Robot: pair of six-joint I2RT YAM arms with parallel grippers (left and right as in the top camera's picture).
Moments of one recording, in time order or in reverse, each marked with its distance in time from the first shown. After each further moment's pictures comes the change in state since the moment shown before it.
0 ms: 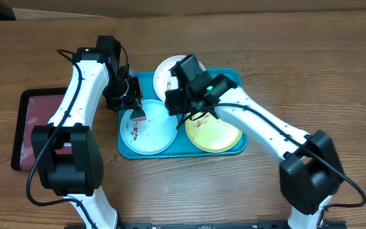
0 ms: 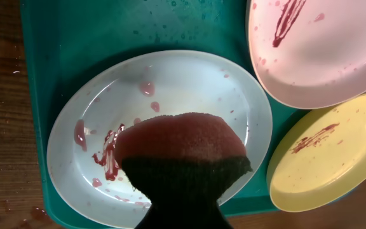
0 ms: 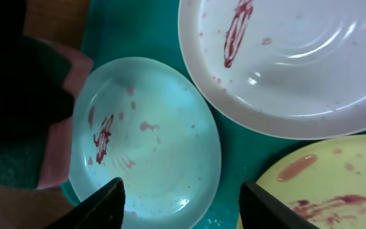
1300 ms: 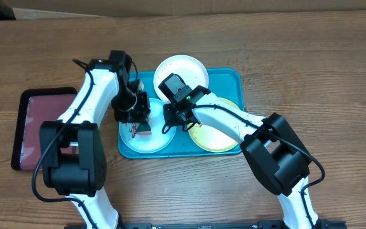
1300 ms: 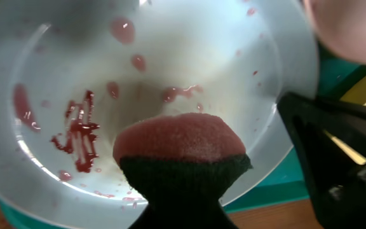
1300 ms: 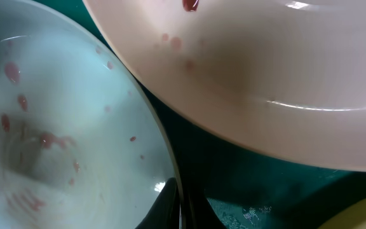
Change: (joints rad) left arm -0.048 0.000 -0.155 0.057 0.011 0.051; right arm 0.035 0.209 -0.002 0.061 0.074 0.079
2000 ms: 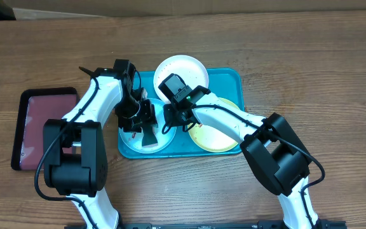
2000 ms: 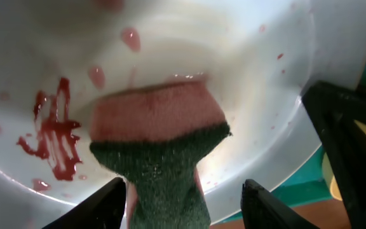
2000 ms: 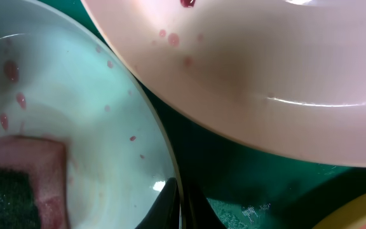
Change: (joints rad) left arm -0.013 0.000 -0.093 0.063 0.015 0.002; right arm 0.000 0.000 0.000 -0.008 0.000 0.000
